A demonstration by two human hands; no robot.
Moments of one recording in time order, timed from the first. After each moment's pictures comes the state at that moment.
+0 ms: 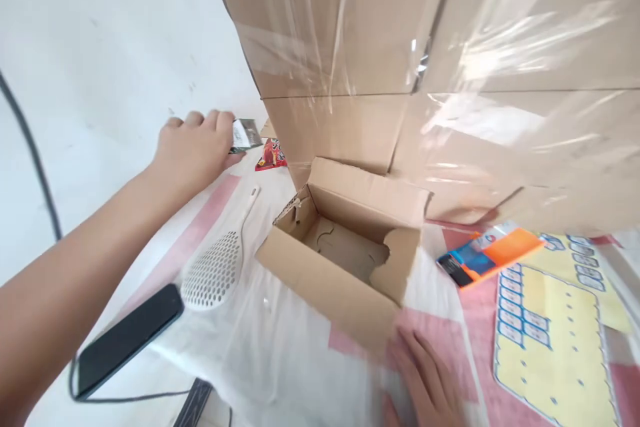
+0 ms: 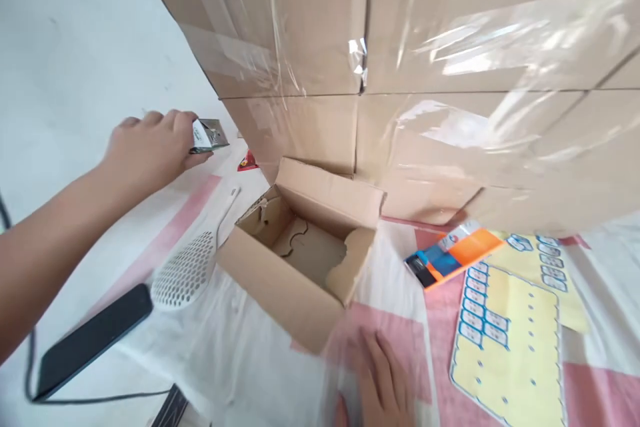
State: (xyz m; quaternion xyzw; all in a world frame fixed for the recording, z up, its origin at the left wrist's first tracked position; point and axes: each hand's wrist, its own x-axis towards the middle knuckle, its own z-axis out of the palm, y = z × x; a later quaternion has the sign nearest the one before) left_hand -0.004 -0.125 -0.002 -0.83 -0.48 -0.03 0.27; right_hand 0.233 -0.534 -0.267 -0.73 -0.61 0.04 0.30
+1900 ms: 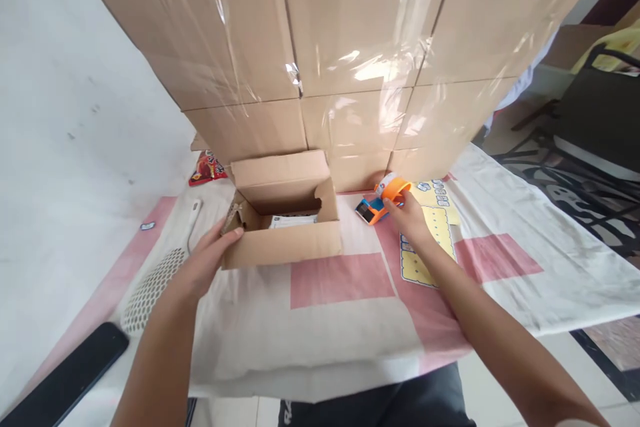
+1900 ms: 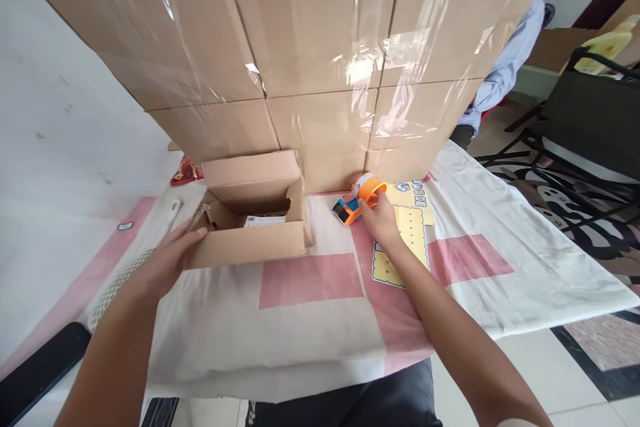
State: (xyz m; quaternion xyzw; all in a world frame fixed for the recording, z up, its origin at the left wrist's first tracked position) left_hand 0.008 -0.249 -0.143 -0.70 -0.50 -0.29 -0.42; right_hand 0.402 -0.426 -0.184 -0.80 -0.29 0.09 0.51
